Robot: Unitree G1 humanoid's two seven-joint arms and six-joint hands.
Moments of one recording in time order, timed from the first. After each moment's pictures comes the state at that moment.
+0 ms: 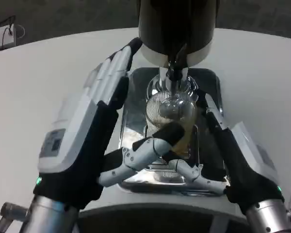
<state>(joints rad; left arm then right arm) -0.08 0.23 -0.06 -0.60 0.60 -0.10 -0.03 -0.18 -0.11 0.15 -0.34 -0.64 0.08 0.01</state>
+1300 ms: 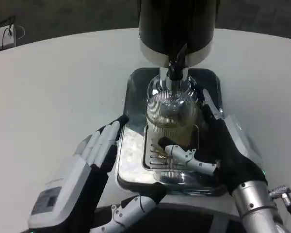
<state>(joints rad) 0.19 0.28 -0.07 -0.59 0.64 -0.11 -0.04 -0.37 -0.11 0.15 -0.06 -0.53 0.08 -0.09</state>
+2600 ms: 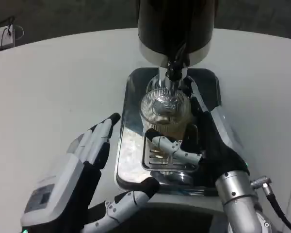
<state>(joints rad) 0.19 0.28 -0.05 -0.62 0.64 -0.05 -0.06 -0.49 -0.07 0.18 0.12 -0.48 0.02 -0.18</state>
